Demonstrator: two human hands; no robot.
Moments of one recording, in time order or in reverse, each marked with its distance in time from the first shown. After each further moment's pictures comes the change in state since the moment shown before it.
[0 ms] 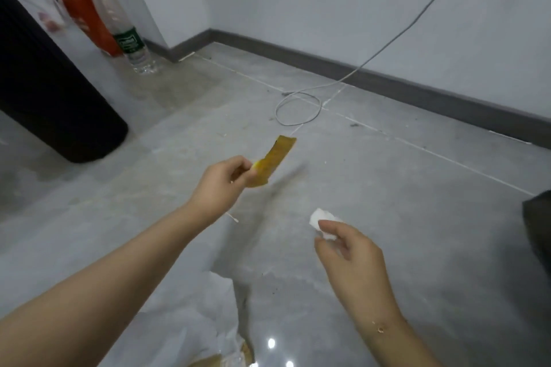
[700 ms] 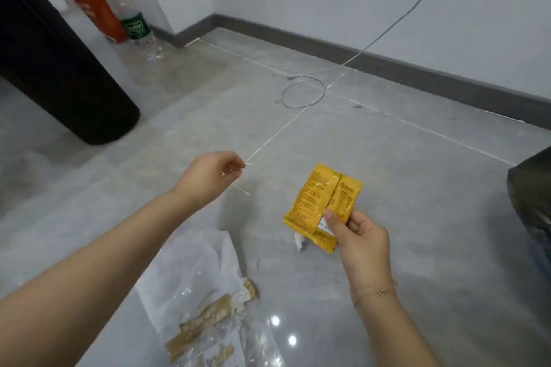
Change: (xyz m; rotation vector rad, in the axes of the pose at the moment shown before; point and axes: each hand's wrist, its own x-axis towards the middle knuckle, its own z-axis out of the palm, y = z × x) left_hand -0.040 -0.004 -0.040 0.356 -0.115 0.026; right_hand -0.028 0.004 0.010 0.572 0.102 0.115
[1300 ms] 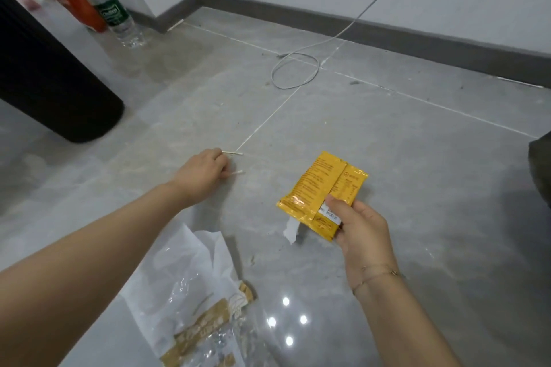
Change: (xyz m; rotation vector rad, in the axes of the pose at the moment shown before) left_hand 0.041 -0.068 0.044 0.509 -0.129 0.290; right_hand 0.024 0.010 -0.002 0.182 0.056 0.285
